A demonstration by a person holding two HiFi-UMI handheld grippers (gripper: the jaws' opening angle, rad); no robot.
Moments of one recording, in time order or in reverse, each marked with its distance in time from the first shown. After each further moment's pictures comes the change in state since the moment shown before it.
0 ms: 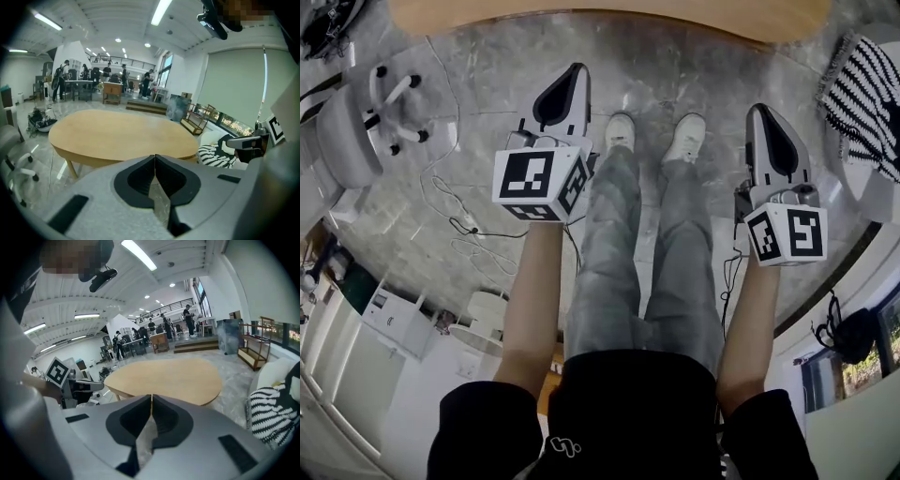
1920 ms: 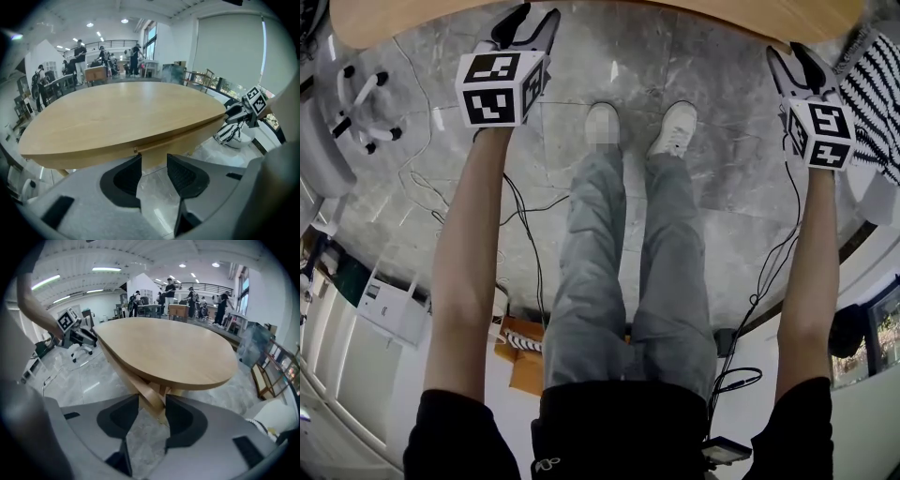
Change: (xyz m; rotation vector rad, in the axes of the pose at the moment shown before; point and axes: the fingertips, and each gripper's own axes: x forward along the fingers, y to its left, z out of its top) left arm 0.163 0.091 -0.097 0.222 0.283 -0.015; right arm 0.145 -0.176 -0.123 -0.390 0.371 0.017
